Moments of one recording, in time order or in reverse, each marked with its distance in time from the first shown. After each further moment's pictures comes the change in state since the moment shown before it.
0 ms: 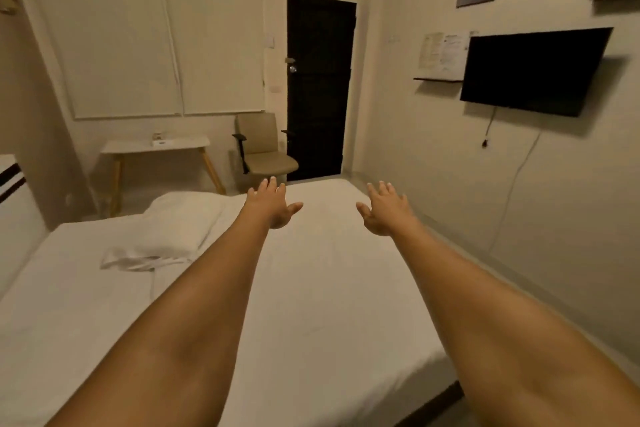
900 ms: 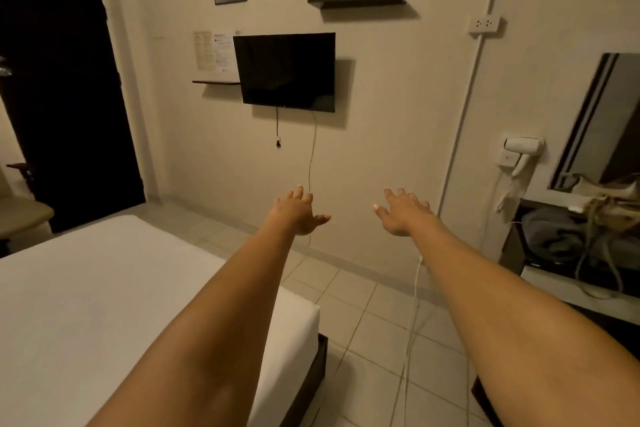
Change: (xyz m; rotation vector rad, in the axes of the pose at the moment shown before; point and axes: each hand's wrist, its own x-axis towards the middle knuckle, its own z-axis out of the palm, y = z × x) left_hand 0.142 0.629 0.007 -0.047 -0.010 0.746; right_hand -0.036 0.579 -0.059 -0.095 -0.049 0.694
